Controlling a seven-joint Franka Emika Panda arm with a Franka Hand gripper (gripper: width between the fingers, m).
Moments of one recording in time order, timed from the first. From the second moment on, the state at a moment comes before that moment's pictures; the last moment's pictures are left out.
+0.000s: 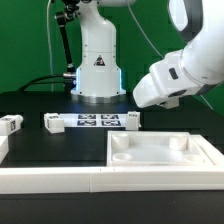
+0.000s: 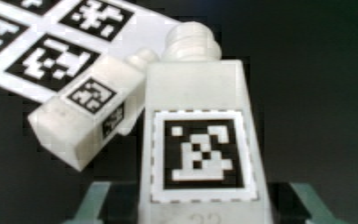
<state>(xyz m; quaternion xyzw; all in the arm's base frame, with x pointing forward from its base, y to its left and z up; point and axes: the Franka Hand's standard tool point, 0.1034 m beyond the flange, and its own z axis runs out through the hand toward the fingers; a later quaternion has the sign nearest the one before) 0.408 0.129 0.068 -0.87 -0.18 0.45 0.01</state>
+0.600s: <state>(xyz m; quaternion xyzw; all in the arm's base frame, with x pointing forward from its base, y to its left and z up) 0.447 0.105 0.100 -0.93 -0.20 0.32 0.04</state>
